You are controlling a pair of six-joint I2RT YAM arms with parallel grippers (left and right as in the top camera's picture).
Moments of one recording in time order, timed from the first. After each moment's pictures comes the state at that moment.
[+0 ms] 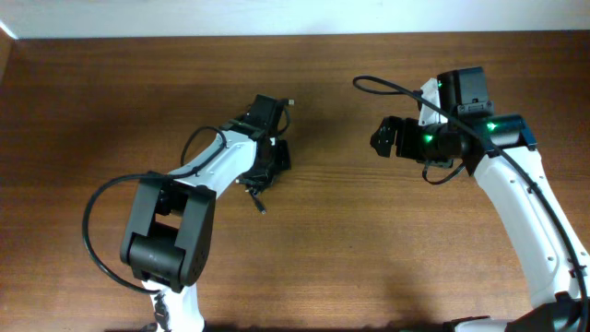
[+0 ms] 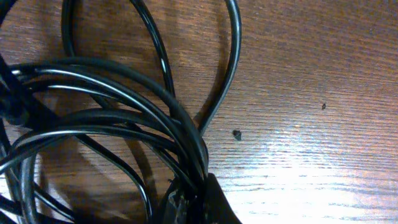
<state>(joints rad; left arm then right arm) -0.35 2.00 1.31 -0.62 0.08 -0.49 0.15 1.53 1.36 -0.93 -0.31 0.32</state>
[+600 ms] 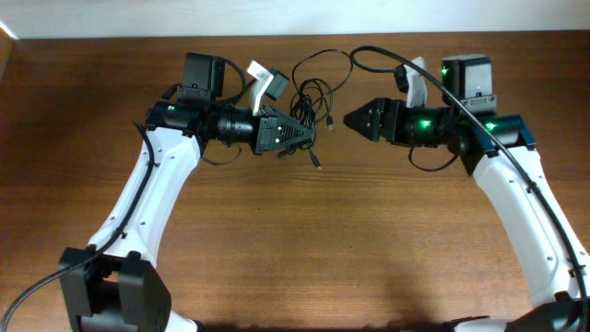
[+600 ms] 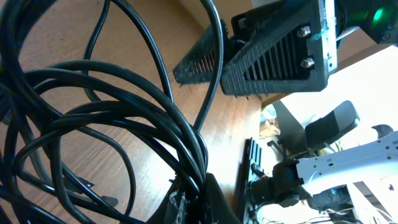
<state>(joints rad) -0.18 1.68 1.44 -0.74 1.15 0.18 0.16 1.53 1.36 -0.68 -0.78 0.37</state>
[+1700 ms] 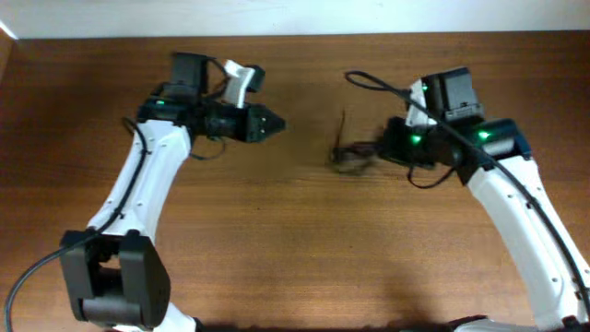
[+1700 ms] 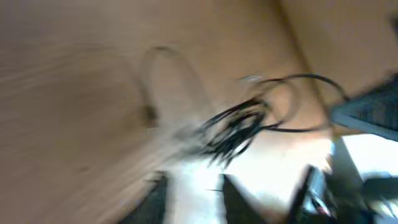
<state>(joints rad) -0.10 1.75 1.44 -0.72 0.84 0.05 0.24 1.48 1.39 -0.96 -0.33 0.50</state>
